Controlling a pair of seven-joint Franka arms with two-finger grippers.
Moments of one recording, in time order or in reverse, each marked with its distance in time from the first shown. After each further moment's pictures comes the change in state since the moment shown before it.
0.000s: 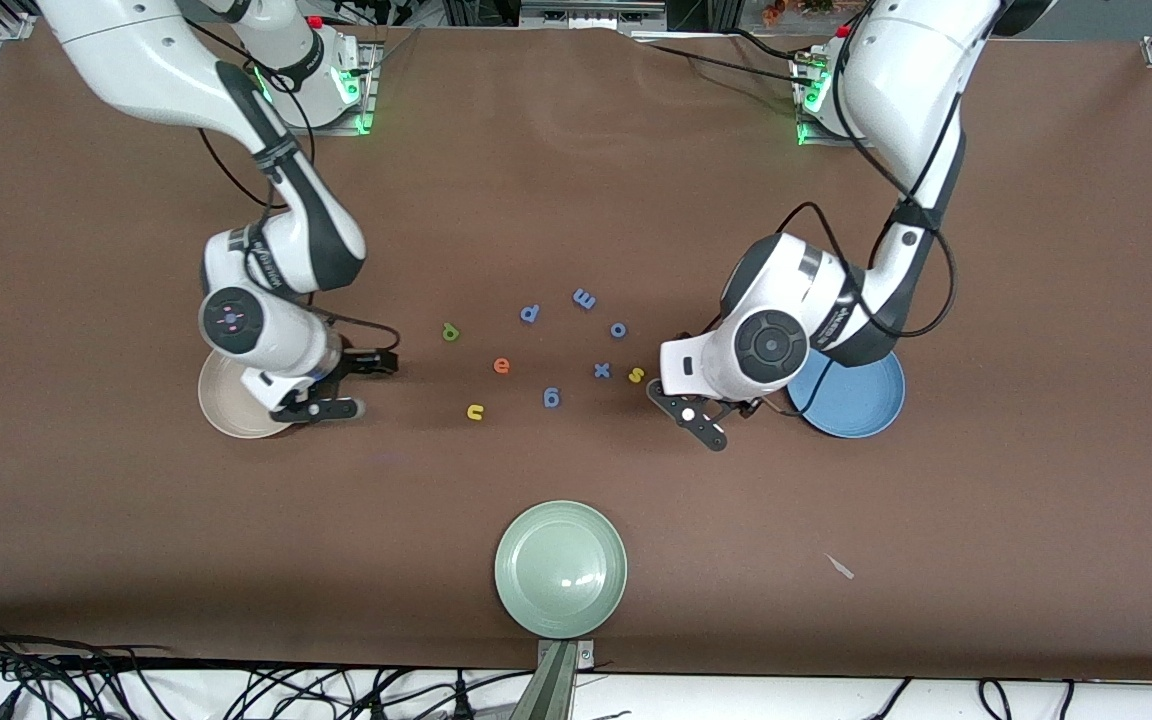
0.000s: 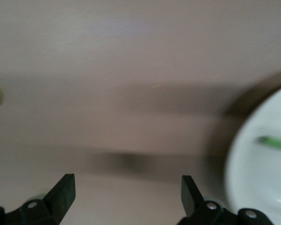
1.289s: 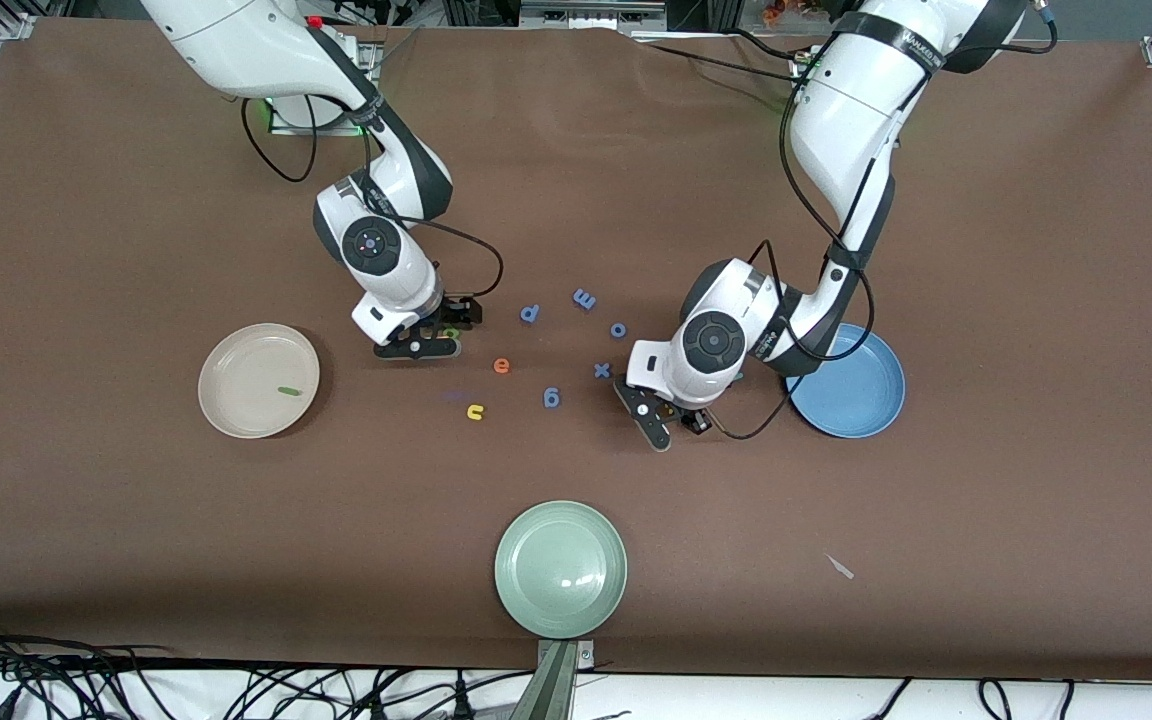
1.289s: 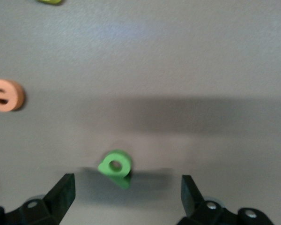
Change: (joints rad) left arm -0.057 0.108 0.023 -0.068 0.088 0.304 0.183; right arm 0.146 -0.017 0.032 -0.209 -0.087 0.236 0.236
